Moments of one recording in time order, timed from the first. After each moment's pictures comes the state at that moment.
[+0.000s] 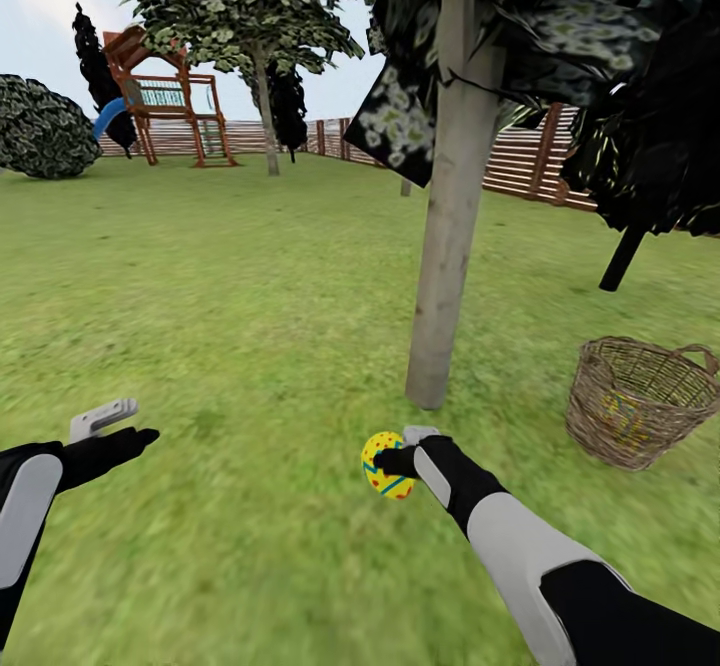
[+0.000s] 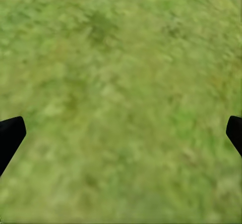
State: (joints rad) left arm -0.42 0.30 0.24 -1.60 0.75 1.03 0.46; right arm -0.90 0.17 0.19 -0.38 -0.33 0.52 -0.07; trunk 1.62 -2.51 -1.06
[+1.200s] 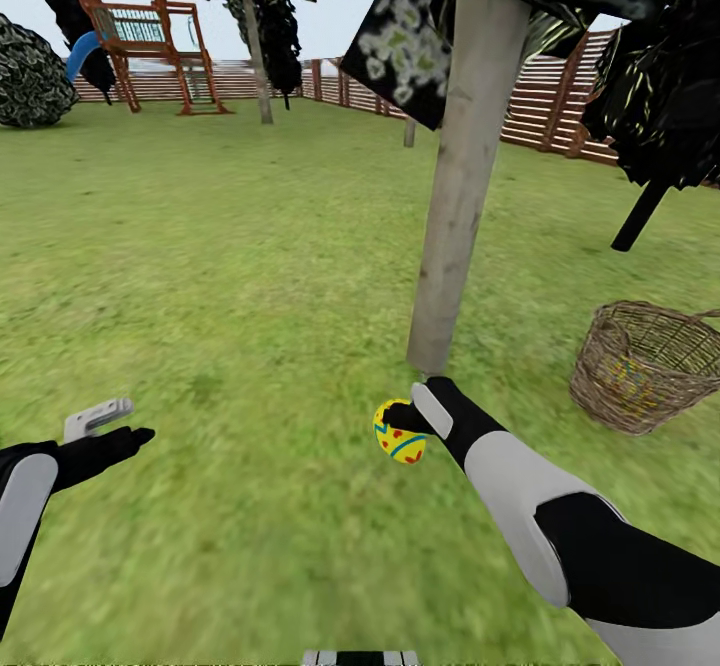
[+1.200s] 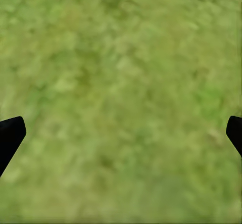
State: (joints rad) left arm -0.42 0.31 0.25 -1.60 0.75 1.03 0.47; right arm -1.10 0.17 0.19 -0.34 -0.51 0.70 -0.30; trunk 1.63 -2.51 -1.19
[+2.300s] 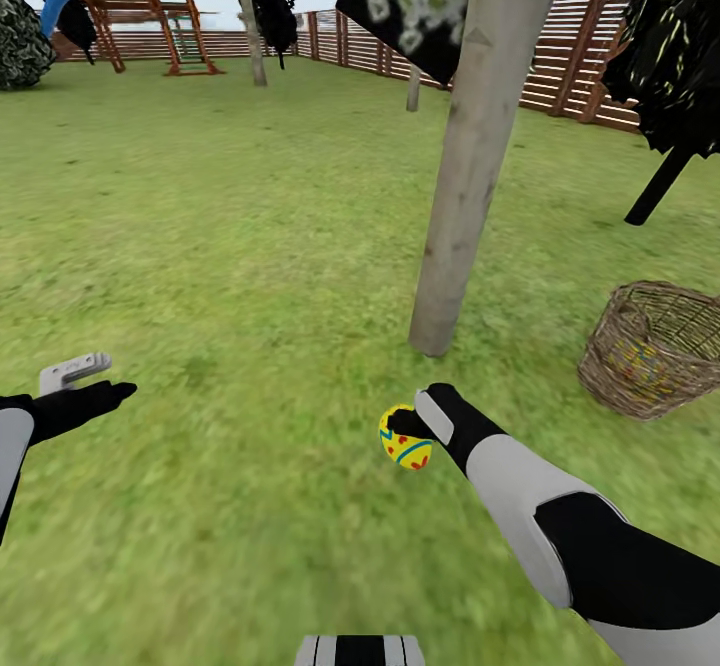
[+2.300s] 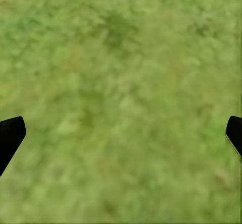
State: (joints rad) left arm -0.56 0.38 0.24 -1.60 0.75 1.04 0.46; right arm -1.09 0.17 0.20 -0.30 -0.49 0.67 -0.30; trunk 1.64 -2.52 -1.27
